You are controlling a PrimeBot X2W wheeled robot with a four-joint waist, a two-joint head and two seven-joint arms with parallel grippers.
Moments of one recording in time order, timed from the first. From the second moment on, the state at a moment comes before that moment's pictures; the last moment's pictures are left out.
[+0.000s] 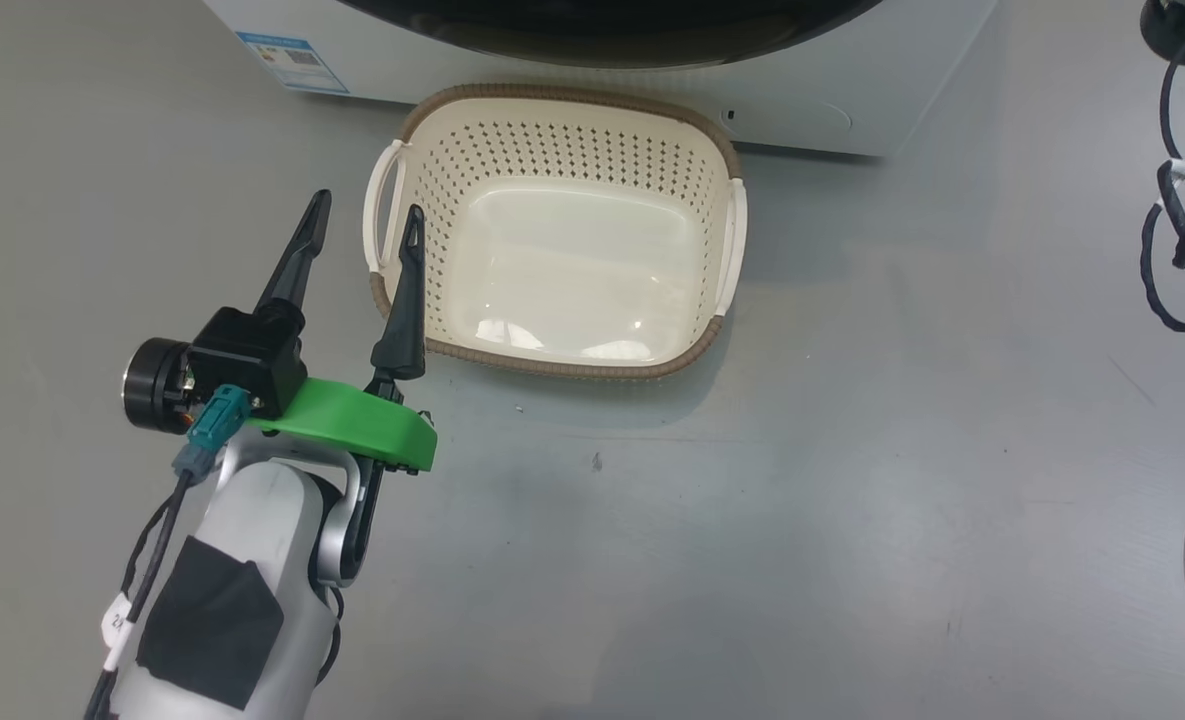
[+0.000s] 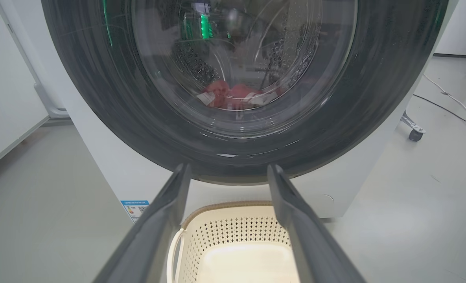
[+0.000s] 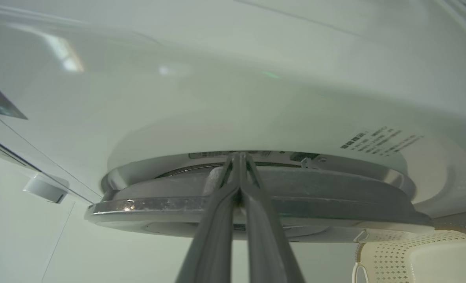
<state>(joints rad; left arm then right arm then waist) -0.48 0.07 -0.37 0.28 -0.38 0.09 -0.25 -1.09 -0.17 -0.01 0.51 1.45 0.00 0.40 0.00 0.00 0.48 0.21</state>
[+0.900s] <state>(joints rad) -0.51 0.04 -0.36 0.28 -0.38 0.08 -0.25 -1.23 -0.20 0.02 0.67 1.44 0.01 0.50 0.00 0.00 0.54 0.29</state>
